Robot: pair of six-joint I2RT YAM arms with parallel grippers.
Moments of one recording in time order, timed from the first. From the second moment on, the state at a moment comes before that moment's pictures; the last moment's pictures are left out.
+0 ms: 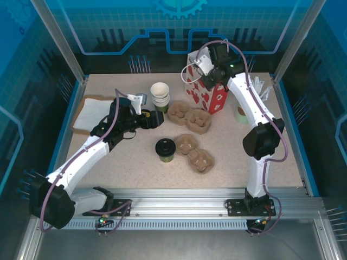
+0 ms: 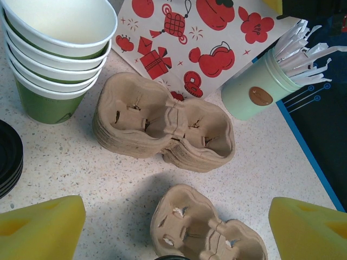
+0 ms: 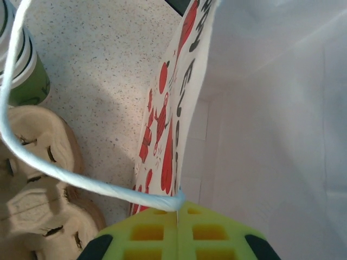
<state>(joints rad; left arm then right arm) -0.36 1.19 0.93 -0.25 0.33 -0.45 0.33 2.04 2.21 -1.04 0.02 -0.44</state>
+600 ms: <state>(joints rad) -0.56 1.39 1.10 -0.31 0.28 -0.21 0.39 1.75 2.23 -1.17 0.06 -0.42</state>
